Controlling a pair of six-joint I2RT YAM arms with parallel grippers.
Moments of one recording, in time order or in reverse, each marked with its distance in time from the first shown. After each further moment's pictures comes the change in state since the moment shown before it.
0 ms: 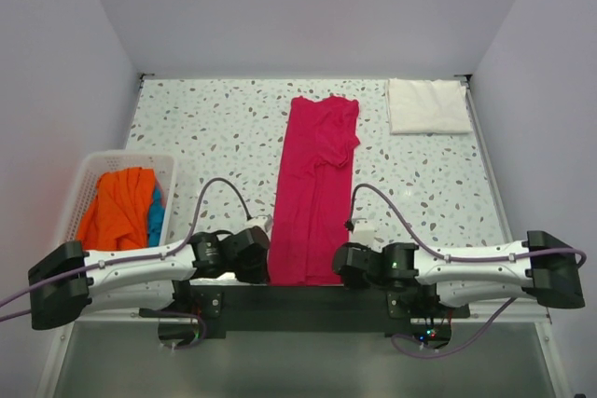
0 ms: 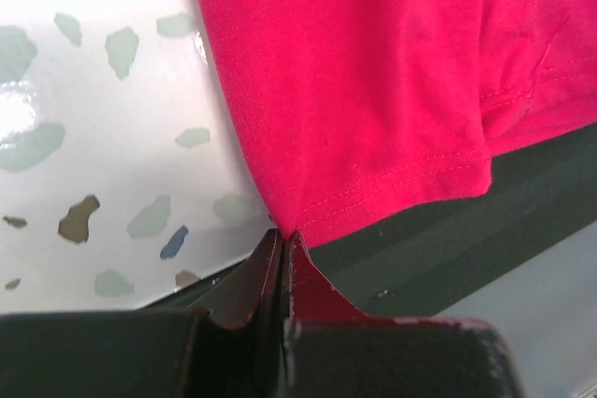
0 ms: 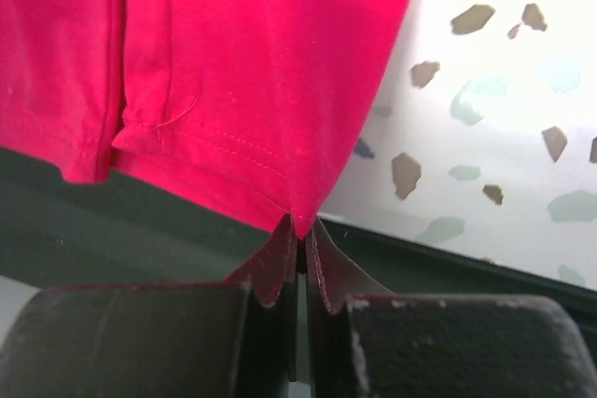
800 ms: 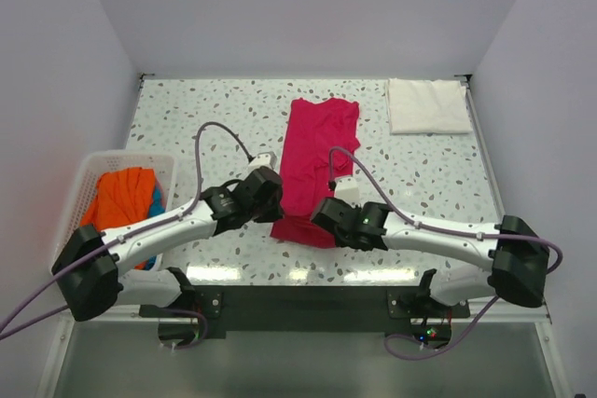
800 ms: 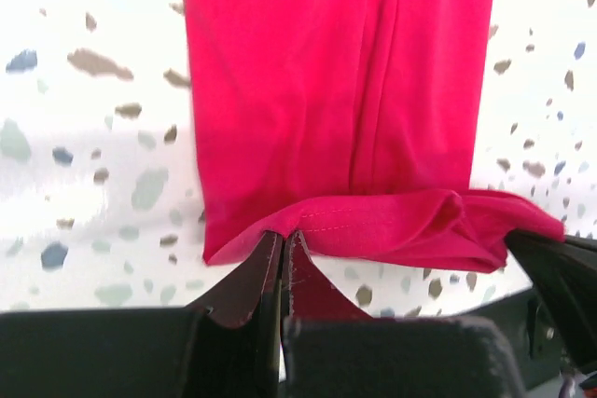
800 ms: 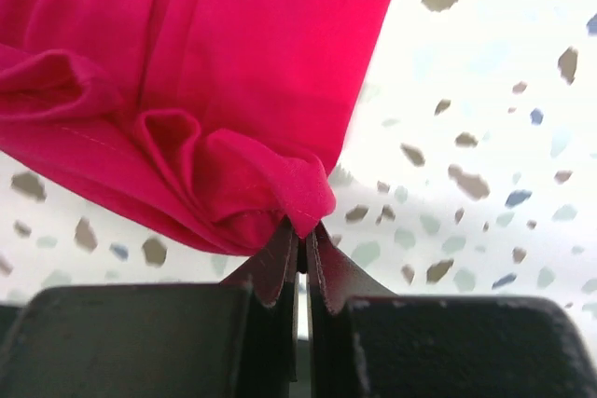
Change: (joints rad) left arm 0.252 0.182 0.374 -0.026 -0.191 0.134; right arm -0.229 0.234 0.334 -0.154 0.166 -0.363
